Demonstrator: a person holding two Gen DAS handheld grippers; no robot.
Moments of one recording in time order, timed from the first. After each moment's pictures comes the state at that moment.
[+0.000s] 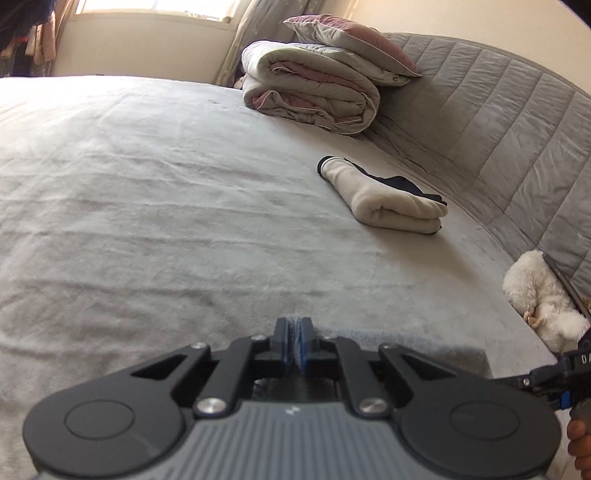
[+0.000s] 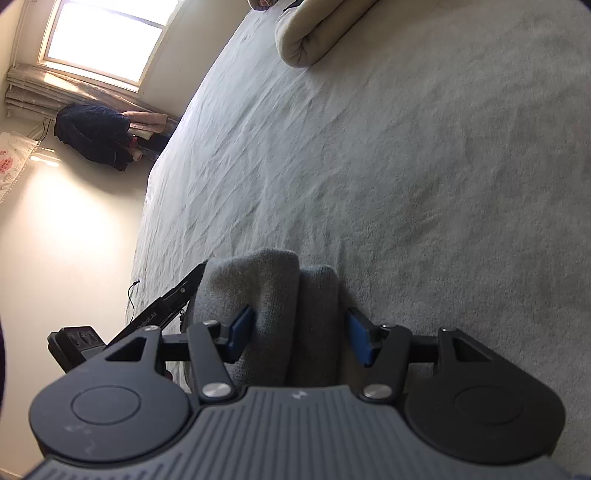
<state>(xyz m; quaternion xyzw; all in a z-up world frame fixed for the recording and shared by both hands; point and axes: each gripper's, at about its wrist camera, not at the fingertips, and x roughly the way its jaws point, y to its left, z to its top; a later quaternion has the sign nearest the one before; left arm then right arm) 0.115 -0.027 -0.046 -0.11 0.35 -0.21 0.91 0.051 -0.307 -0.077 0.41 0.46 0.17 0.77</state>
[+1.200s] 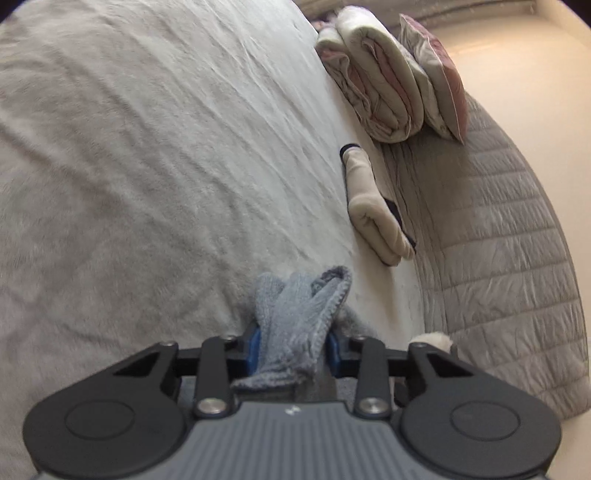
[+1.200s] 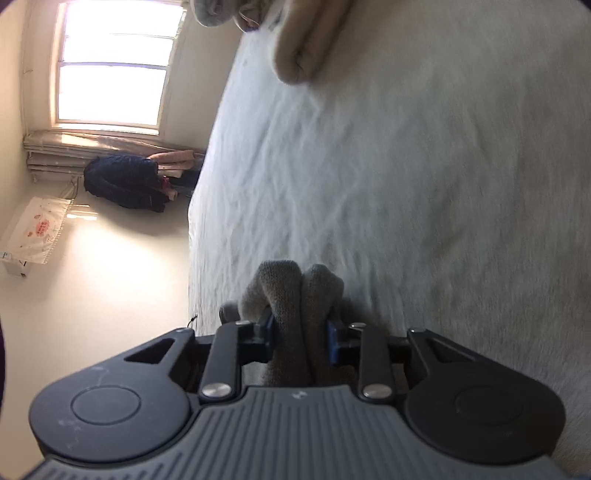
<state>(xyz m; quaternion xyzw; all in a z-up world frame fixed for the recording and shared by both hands) 0.111 0.020 -0.092 -0.42 0.45 -0.23 0.76 0.061 -0.321 -0.078 0.52 0.42 0.19 0.72</state>
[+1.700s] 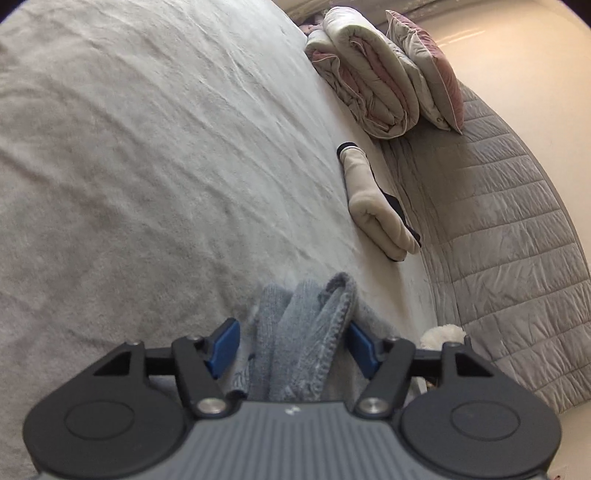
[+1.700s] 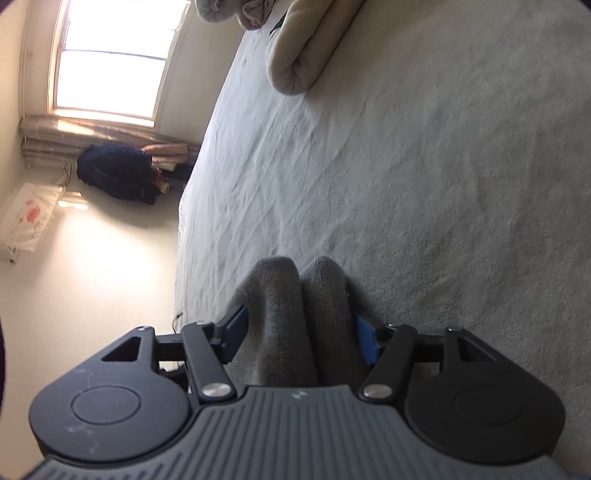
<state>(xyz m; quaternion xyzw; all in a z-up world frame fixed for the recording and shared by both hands) 0.115 0.016 -0.090 -0.37 0.44 -0.24 0.78 0.072 -0.318 -0.089 0.49 0.43 0.19 0.73</state>
